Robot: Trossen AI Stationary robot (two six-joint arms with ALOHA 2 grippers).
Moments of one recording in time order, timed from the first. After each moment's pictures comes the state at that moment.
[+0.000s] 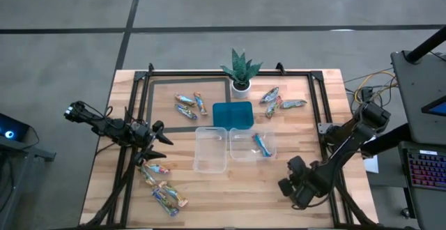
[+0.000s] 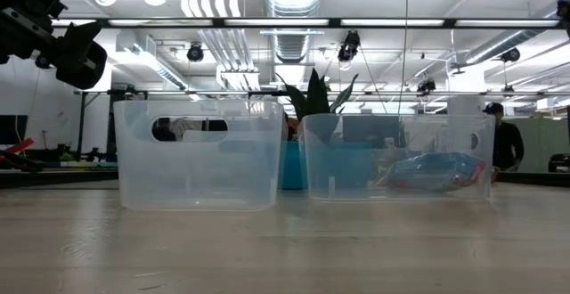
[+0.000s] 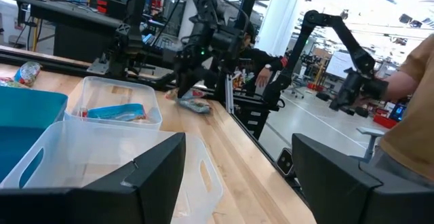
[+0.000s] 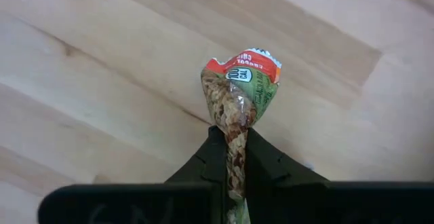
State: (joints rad) left arm -0.42 0.03 0.01 0.04 -0.09 -0.30; right arm 0.86 1.60 1.00 -1.00 0.18 2.00
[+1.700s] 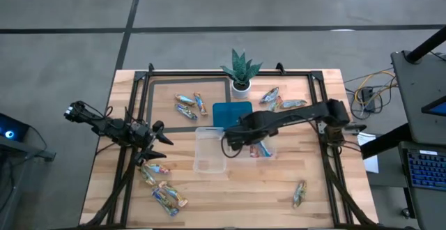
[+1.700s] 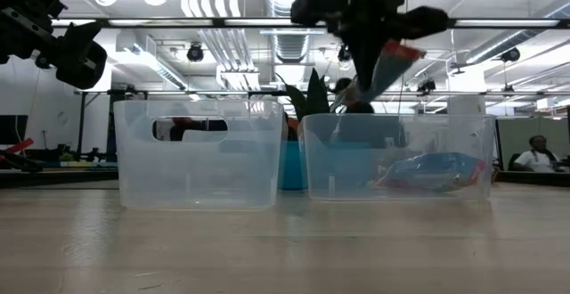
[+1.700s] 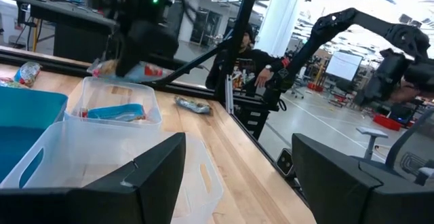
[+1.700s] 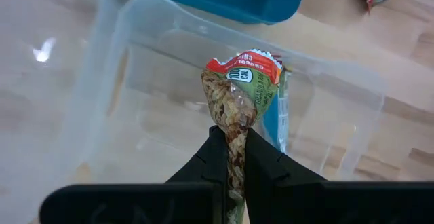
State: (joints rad) left arm -0.42 0.03 0.01 0.03 -0.09 -0.30; right arm 0.15 1.95 1.75 -1.35 0.17 1.38
